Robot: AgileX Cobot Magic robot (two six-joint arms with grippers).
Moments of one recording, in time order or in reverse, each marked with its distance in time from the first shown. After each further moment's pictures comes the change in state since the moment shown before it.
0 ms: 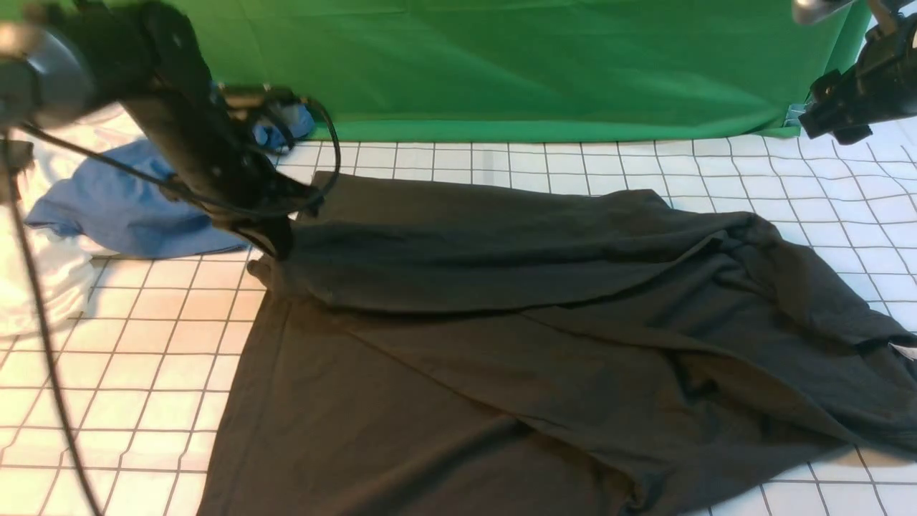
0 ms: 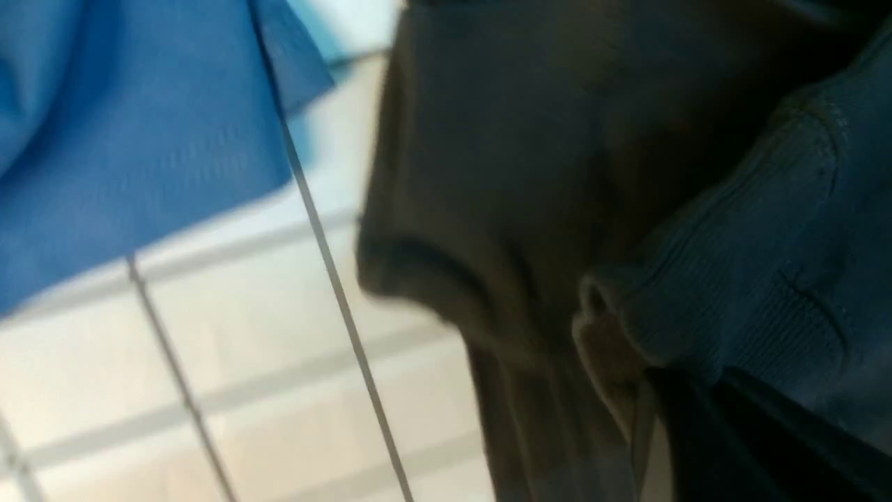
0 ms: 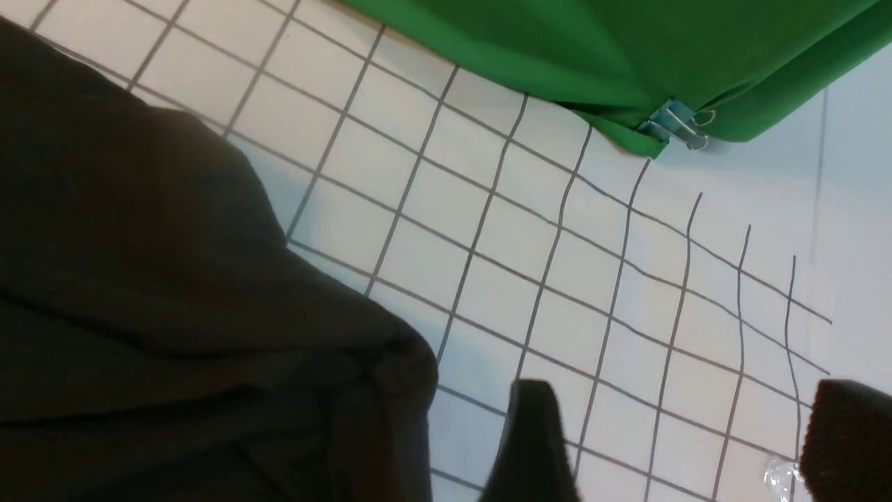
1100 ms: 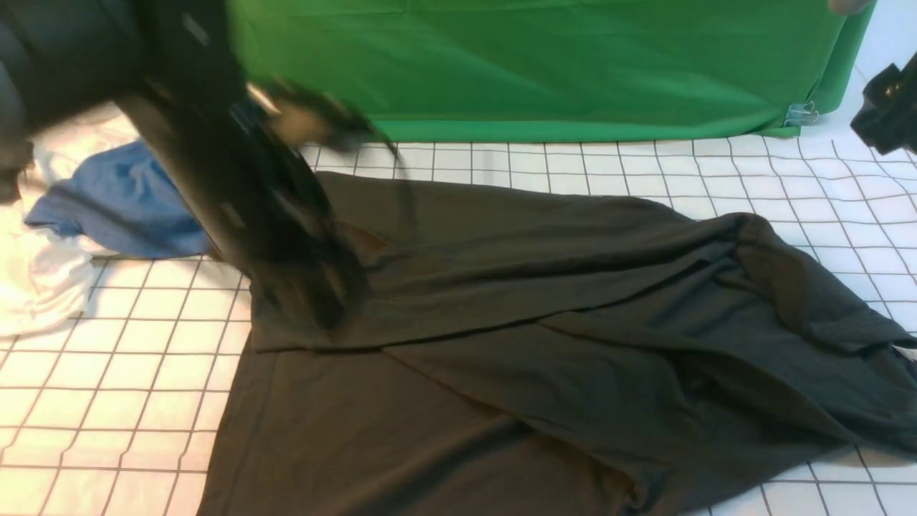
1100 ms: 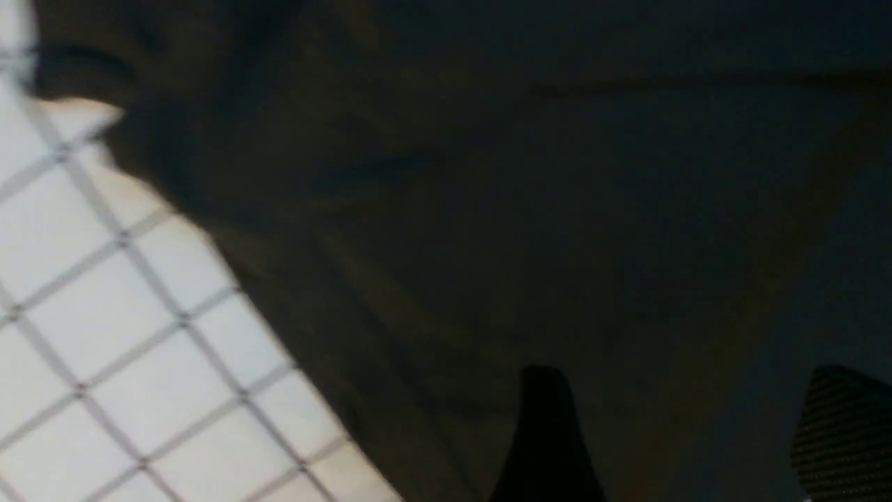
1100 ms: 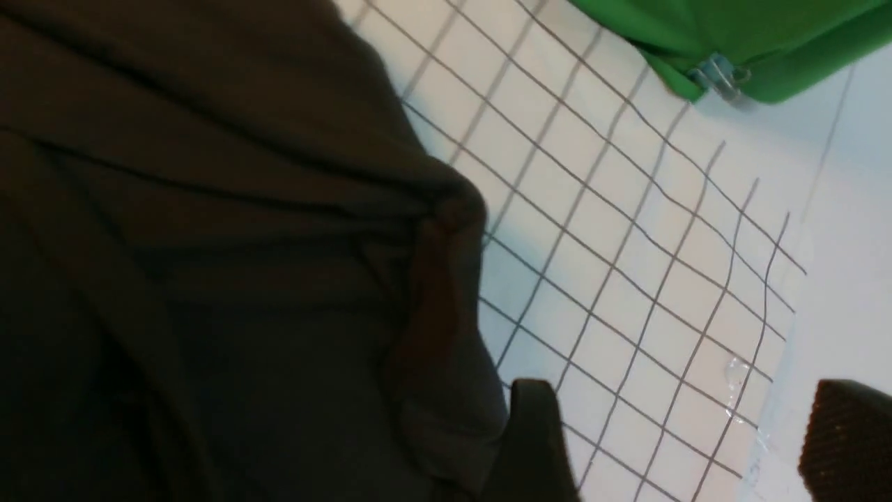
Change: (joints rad) right arm 0.153 -0.282 0.000 0.001 0.384 -0.131; left arm -0.355 -0.352 0.339 0.135 0.081 -0.018
